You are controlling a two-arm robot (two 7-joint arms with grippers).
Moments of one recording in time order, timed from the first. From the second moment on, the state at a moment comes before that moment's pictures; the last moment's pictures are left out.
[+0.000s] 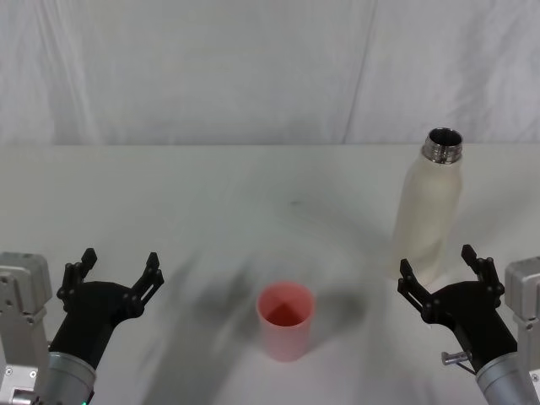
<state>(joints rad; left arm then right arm) 0.27 0.24 0.04 -1.85 -0.25 -0.02 -0.02 -0.17 0.19 -0.26 -1.77 0.07 -0.06 -0.03</state>
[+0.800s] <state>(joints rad) 0.27 0.24 0.04 -1.85 -0.25 -0.02 -0.02 -0.17 0.17 -0.23 -1.77 0.08 -0.05 0.03</state>
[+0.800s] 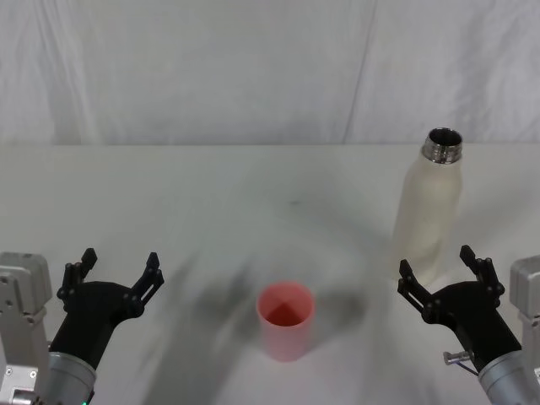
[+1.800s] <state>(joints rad) 0.27 0.24 0.04 -1.85 -0.25 -0.02 -0.02 -0.09 0.15 -0.16 -1.72 0.16 0.02 0.15</state>
